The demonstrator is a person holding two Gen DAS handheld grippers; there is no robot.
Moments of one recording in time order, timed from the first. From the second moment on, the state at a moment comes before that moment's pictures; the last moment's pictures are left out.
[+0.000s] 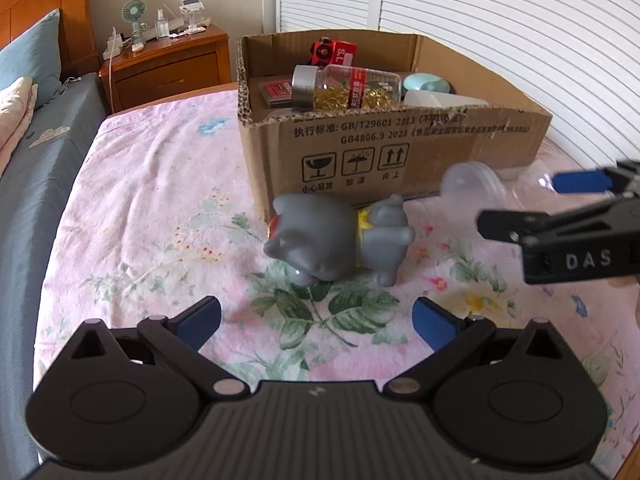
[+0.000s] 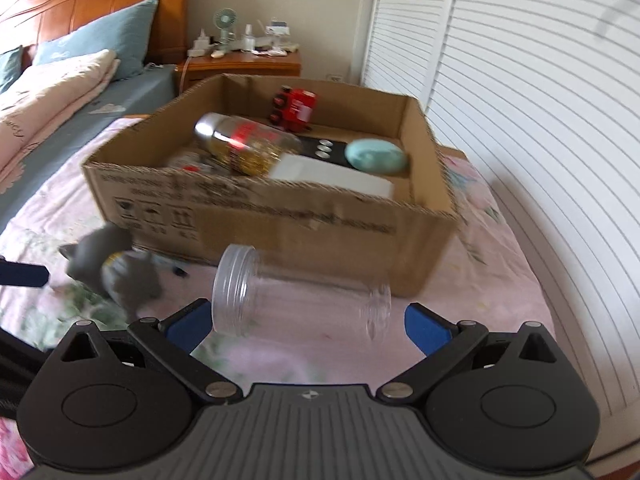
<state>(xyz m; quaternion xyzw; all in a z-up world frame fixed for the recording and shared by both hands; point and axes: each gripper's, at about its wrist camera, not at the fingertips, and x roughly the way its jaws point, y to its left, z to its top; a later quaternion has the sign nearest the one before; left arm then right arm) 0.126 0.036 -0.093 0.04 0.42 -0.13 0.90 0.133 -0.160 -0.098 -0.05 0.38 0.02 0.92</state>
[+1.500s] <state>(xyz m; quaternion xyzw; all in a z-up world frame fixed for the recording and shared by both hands) 0.163 0.012 -0.087 0.05 0.41 -0.14 0.90 0.152 -0.165 -0.104 -0.05 0.38 0.03 0.92</state>
